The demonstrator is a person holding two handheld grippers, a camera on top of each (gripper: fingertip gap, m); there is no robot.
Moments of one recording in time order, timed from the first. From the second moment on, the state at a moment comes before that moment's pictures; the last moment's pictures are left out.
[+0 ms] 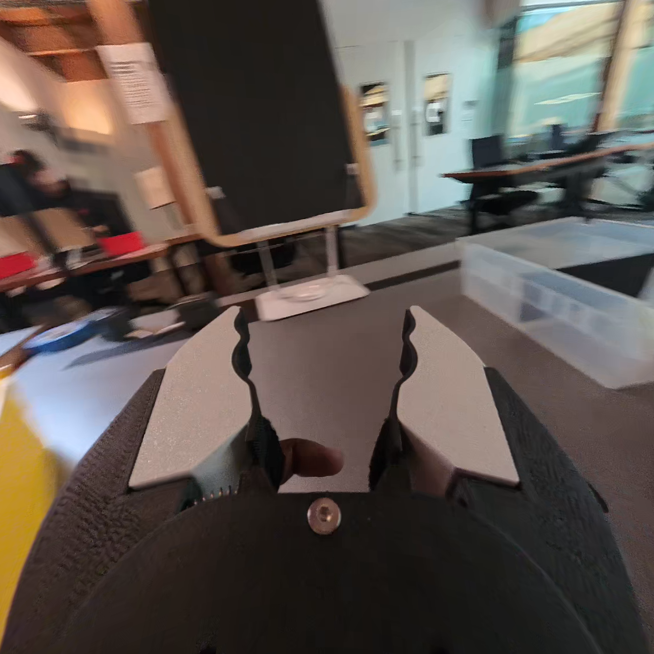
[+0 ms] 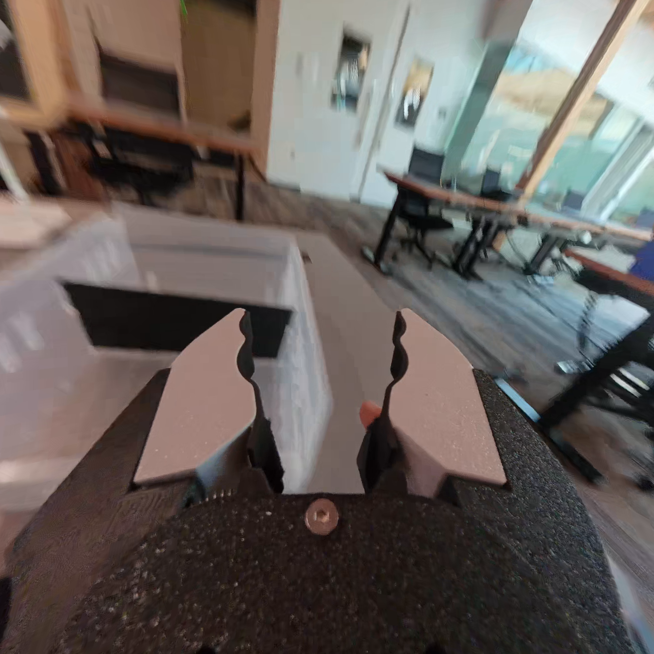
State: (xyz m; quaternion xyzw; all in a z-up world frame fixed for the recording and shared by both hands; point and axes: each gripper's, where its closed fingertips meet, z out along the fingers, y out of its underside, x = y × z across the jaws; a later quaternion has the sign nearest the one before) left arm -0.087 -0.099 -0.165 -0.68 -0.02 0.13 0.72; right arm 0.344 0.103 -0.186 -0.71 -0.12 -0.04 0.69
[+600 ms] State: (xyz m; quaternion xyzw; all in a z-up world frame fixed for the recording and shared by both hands) left arm -0.252 -0.167 -0.256 -0.78 -0.09 0.28 0.56; right arm 0.154 0.086 -0.283 -0.78 -0.33 0.03 0.53
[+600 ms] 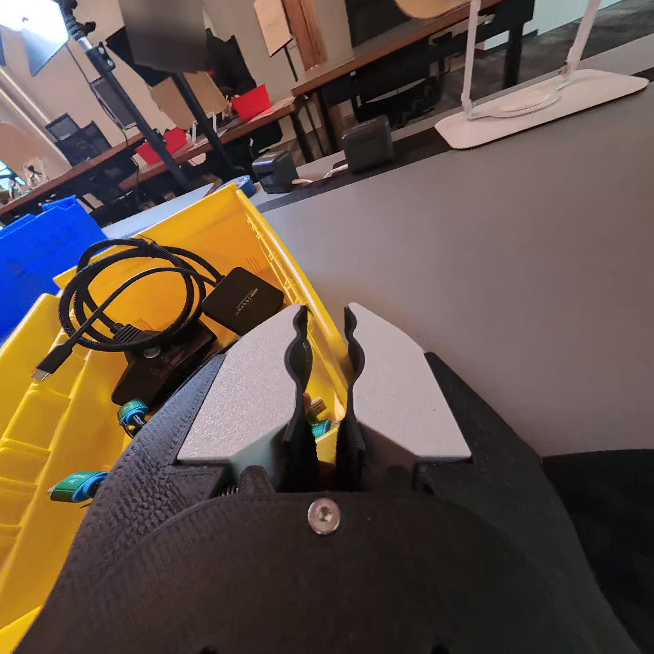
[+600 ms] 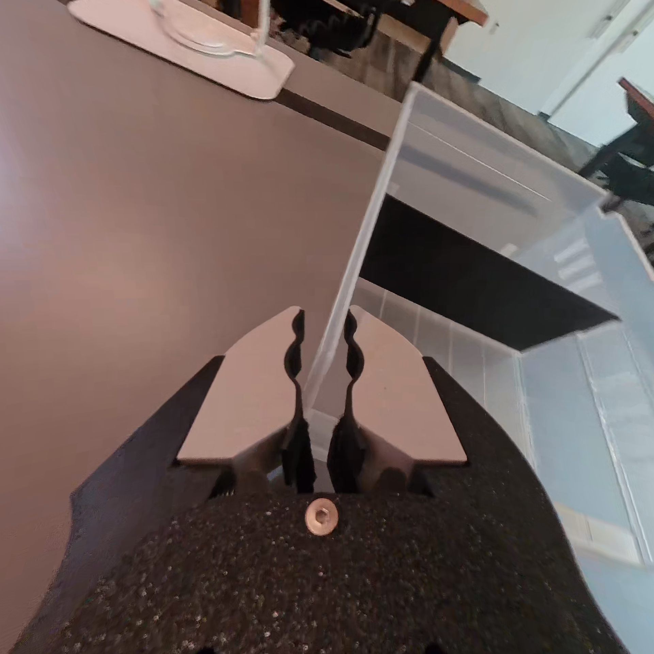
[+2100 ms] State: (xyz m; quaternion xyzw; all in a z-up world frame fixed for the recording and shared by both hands) left arm -0.283 -0.206 -0.148 -0.76 0.04 0.13 0.64; right arm 0.062 -0.005 -0.218 -0.47 -0.51 0.27 0.67
